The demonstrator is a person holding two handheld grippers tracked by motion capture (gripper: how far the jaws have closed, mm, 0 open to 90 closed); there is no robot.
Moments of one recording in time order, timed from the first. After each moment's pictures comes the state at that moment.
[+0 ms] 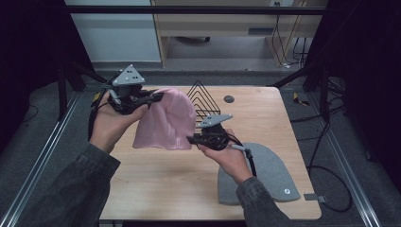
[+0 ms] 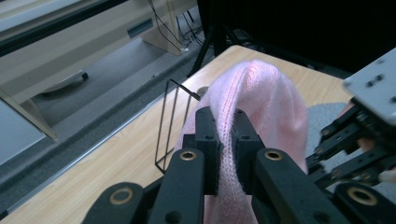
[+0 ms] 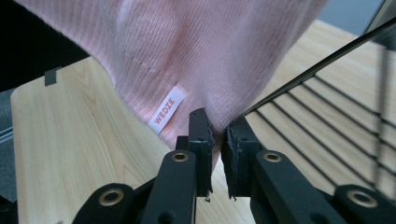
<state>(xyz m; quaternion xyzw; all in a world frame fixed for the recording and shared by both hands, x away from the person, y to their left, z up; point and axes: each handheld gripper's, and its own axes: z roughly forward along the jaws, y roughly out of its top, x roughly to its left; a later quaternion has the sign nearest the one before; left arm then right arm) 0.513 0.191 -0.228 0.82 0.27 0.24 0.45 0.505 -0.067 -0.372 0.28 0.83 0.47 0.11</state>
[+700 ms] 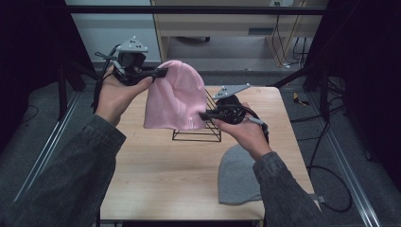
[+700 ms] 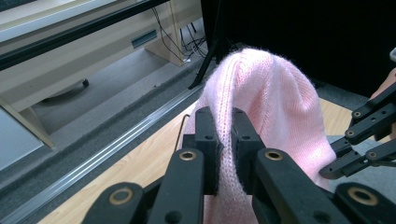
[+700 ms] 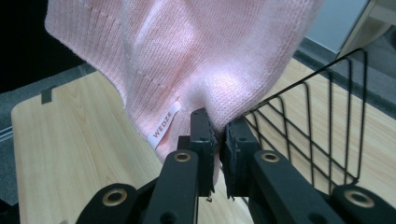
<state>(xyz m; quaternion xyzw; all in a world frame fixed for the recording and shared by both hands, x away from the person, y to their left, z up) 0.564 0.175 -0.191 0.81 0.28 0.24 0.46 0.538 -0.101 -0.304 0.27 0.83 0.46 0.13</state>
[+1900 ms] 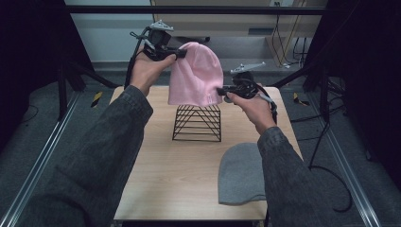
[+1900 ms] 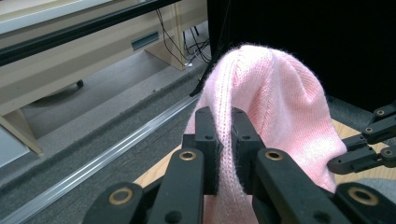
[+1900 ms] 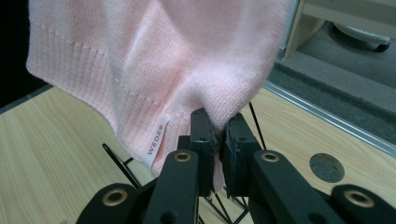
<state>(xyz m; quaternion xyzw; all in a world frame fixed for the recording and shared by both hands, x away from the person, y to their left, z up) 0.662 0.132 -0.210 0.80 0.30 0.22 0.47 0.616 -0.144 -0.306 0.35 0.80 0.46 0.17</state>
